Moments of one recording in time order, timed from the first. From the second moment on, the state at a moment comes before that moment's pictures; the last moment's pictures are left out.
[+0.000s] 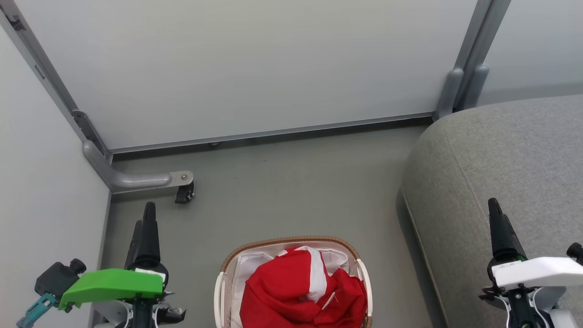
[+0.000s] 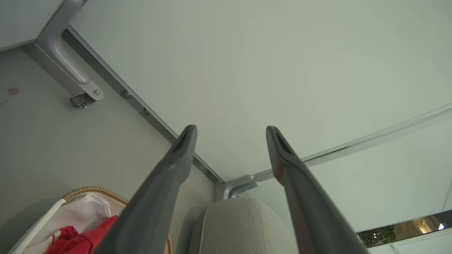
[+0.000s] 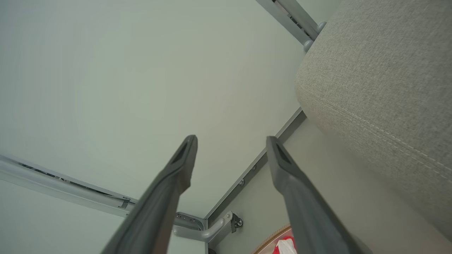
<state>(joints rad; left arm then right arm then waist) -0.05 0.04 -0.03 0.15 -1.16 -0.10 -0.05 -0.04 -0.04 -0.13 0.15 1.04 0.13 -0.05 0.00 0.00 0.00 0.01</state>
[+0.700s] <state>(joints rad) -0.05 0.04 -0.07 0.17 -0.77 -0.08 -0.12 -0.01 -0.04 -0.08 0.13 0.64 0.13 -0.12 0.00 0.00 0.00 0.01</state>
